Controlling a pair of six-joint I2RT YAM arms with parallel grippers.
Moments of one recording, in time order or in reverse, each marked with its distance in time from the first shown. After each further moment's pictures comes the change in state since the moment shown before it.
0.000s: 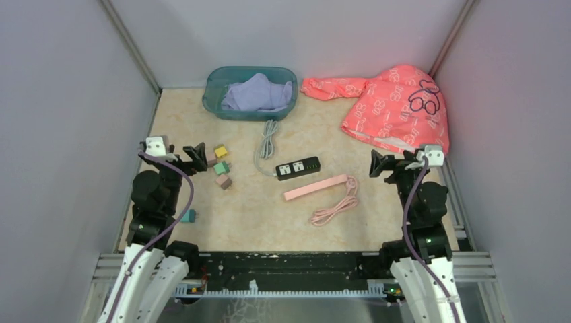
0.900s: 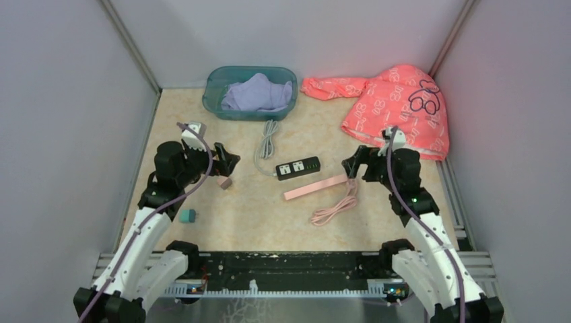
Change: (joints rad) left arm 0.000 0.303 0.086 -0.106 0.456 -0.065; right arm 0.036 0.374 0.068 -0.097 -0.287 0.157
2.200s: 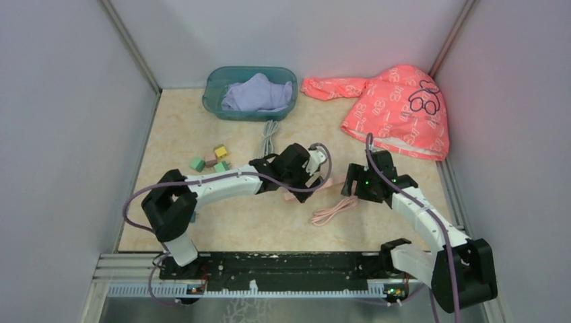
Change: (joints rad) left arm -0.735 0.915 0.468 -0.082 -0.273 0.206; right arm 0.105 0.352 0.000 -0.277 0.134 0.130
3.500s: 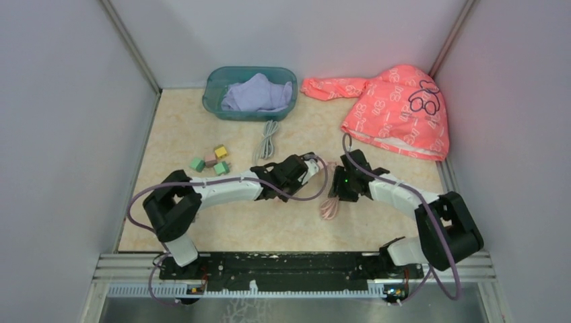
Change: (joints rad) left arm -0.032 0.059 -0.064 -0.056 -0.219 0.068; right arm 0.177 0.283 0.016 0.186 0.006 0.209
